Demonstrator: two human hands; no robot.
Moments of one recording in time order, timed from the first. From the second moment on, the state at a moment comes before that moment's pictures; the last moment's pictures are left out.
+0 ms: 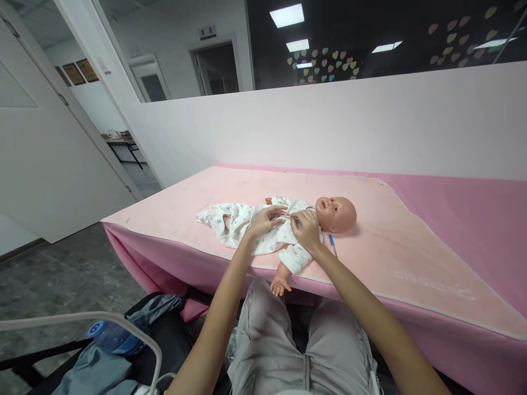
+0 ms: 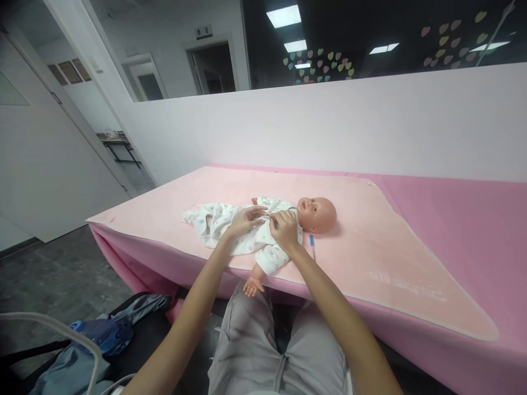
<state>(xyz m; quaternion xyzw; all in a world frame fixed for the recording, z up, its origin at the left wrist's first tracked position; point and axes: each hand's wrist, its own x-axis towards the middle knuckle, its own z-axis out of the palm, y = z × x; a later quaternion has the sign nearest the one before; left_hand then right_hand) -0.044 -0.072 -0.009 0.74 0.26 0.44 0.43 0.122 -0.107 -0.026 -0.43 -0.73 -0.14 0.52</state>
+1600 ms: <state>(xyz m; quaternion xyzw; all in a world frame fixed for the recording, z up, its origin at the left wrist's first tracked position) -0.040 -0.078 -0.005 0.75 0.30 0.45 0.39 0.122 -0.111 -0.028 -0.40 -0.76 -0.16 0.49</state>
